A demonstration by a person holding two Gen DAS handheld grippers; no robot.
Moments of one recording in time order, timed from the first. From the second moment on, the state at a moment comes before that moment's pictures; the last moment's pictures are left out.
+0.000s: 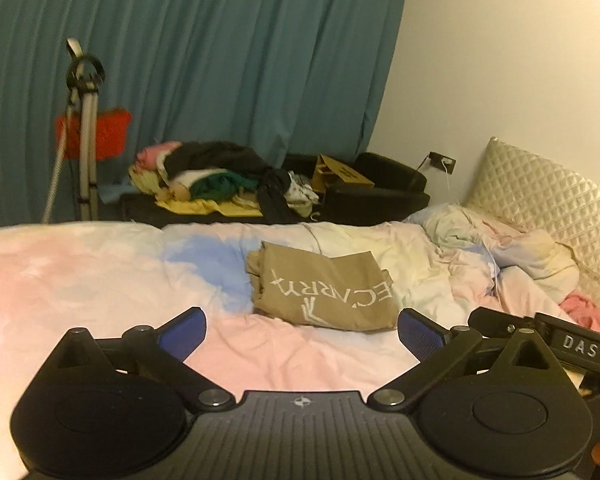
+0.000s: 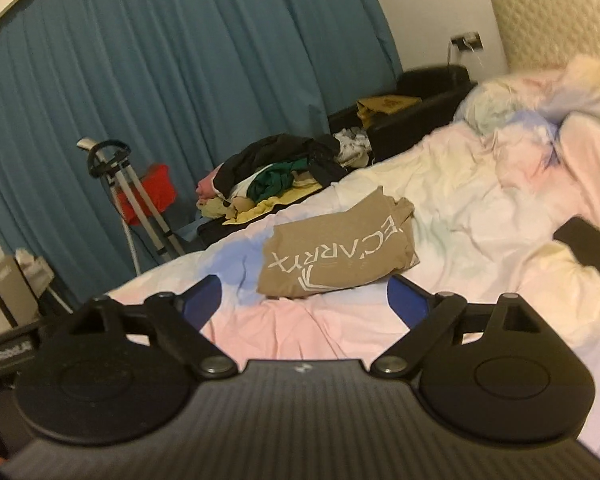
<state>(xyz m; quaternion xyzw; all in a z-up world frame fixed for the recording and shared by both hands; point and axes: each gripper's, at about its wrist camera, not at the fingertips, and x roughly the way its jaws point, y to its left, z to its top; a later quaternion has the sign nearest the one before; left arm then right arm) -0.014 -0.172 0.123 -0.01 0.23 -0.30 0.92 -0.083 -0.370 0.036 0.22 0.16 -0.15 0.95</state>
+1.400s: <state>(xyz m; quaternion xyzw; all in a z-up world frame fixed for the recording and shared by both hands) -0.082 -0.099 0.066 0.02 0.20 -0.26 0.94 -0.121 -0.289 -0.012 0.05 0.16 -0.16 0.97</state>
